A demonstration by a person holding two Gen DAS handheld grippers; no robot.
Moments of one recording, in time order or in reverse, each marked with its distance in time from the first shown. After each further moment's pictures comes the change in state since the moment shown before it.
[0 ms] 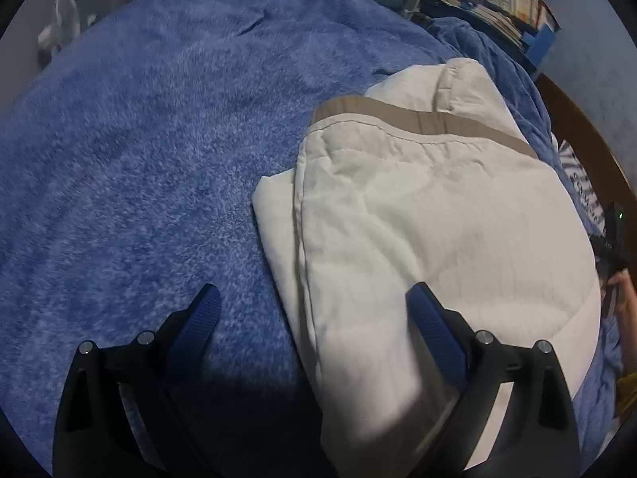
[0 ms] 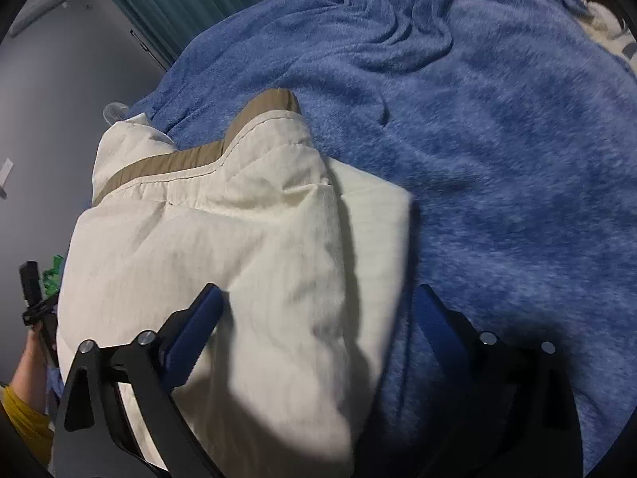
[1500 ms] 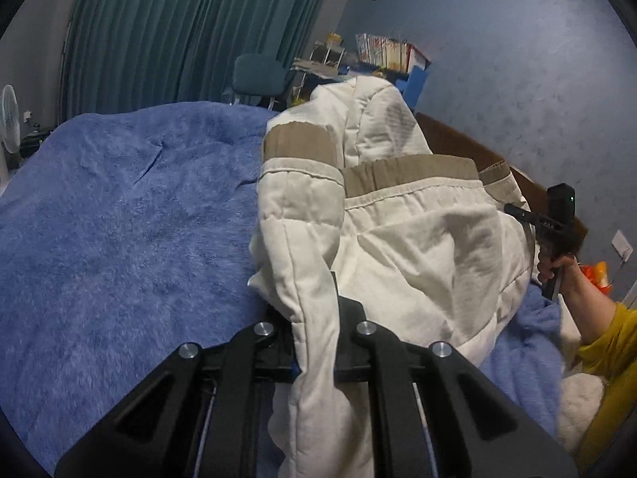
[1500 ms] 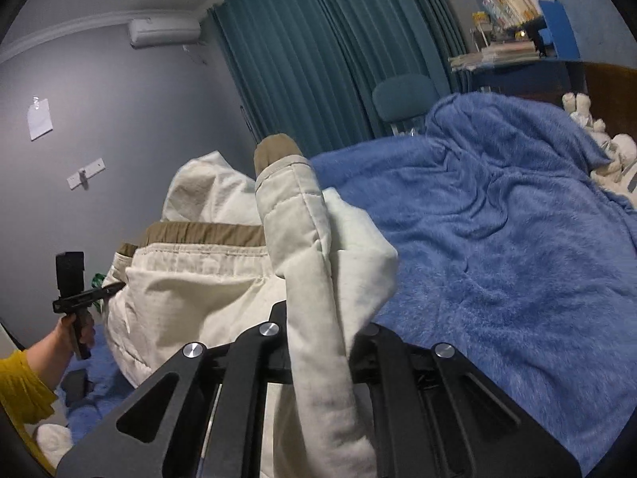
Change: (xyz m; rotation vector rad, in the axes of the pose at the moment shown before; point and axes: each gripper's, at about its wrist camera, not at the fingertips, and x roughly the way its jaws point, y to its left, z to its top) left arm -0.188 -0.082 -0.040 0.237 -0.321 -0.290; right arm -0.222 0.114 -0.069 -0.259 -0.456 0.190
